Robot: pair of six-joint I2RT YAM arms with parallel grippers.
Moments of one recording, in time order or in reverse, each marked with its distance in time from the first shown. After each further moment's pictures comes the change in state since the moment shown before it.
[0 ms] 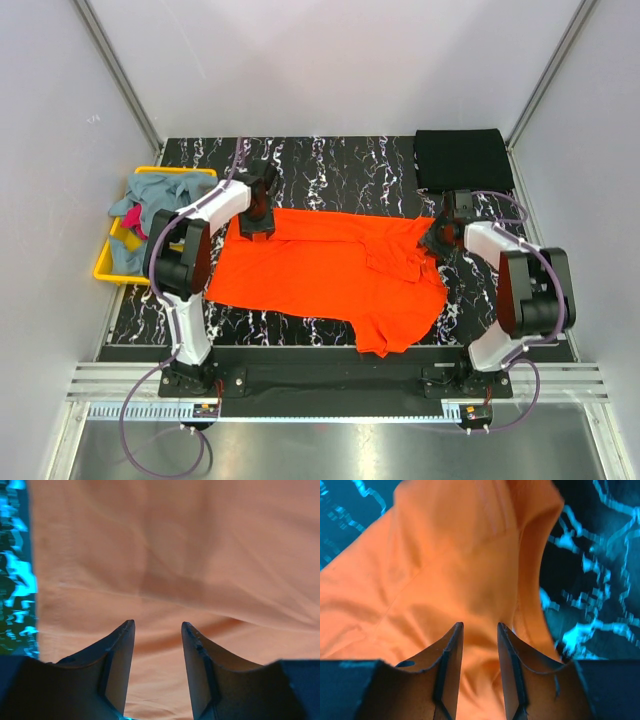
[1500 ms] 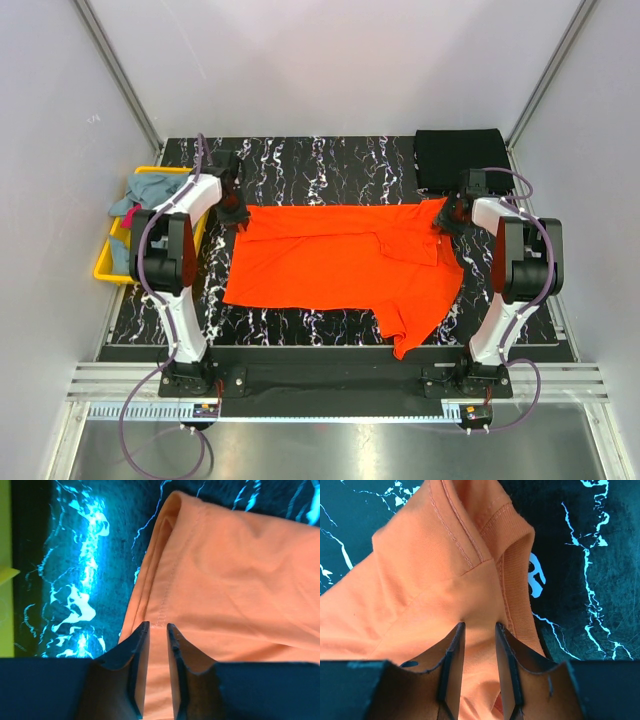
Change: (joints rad) left arm 0.205 -0.005 0.018 0.039 0.133 0.038; right arm -0.135 0.294 0.282 0.017 -0.019 -0.242
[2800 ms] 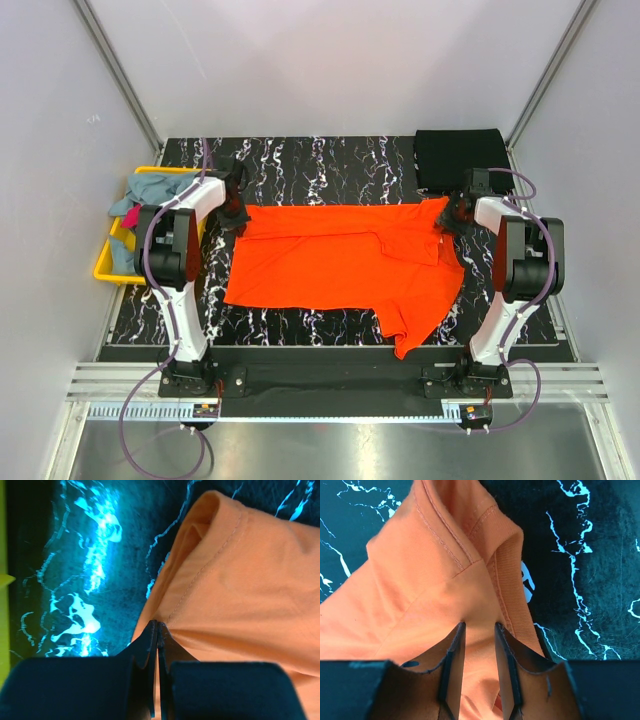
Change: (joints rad) left arm 0.000 0.060 -0.024 0.031 -0.062 -0.026; right arm -0.021 0.008 0.010 -0.004 -0.006 0.009
